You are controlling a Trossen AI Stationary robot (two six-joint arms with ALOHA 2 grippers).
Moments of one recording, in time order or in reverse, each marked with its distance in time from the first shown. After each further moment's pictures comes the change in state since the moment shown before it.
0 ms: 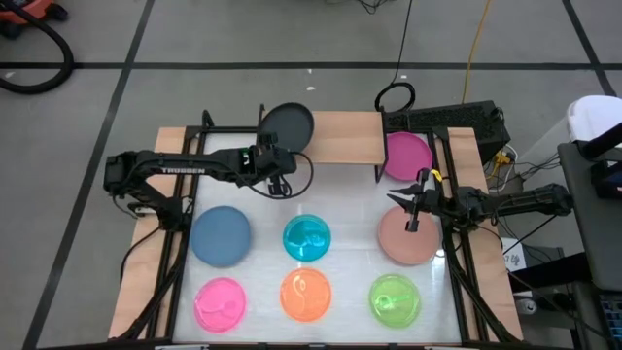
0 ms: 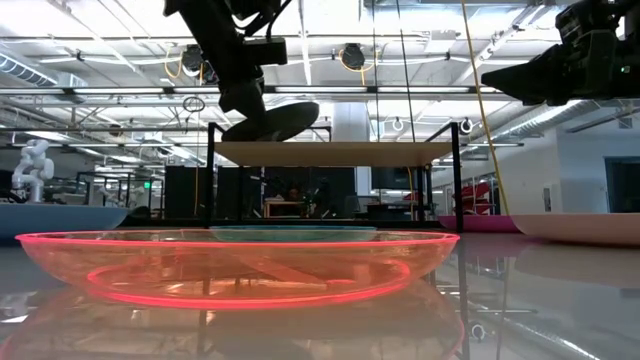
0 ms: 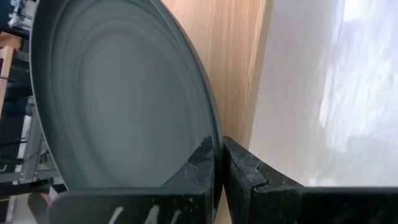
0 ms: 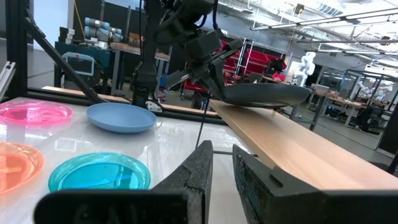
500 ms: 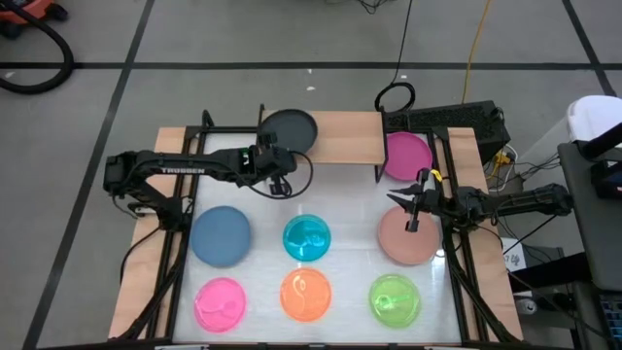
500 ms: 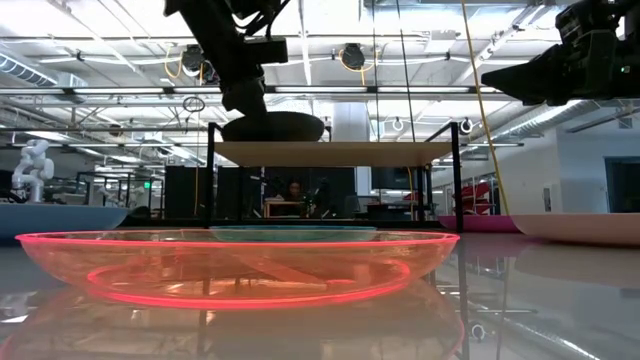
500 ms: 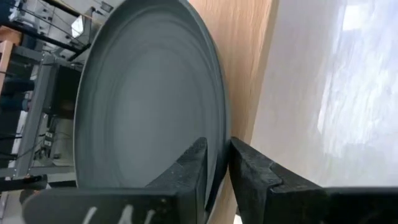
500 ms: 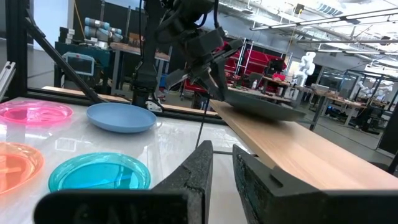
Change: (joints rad) left arm 0.000 -0.001 0.000 0.013 0.001 -0.033; right arm 0.000 0.000 0.000 0.000 0.000 0.000
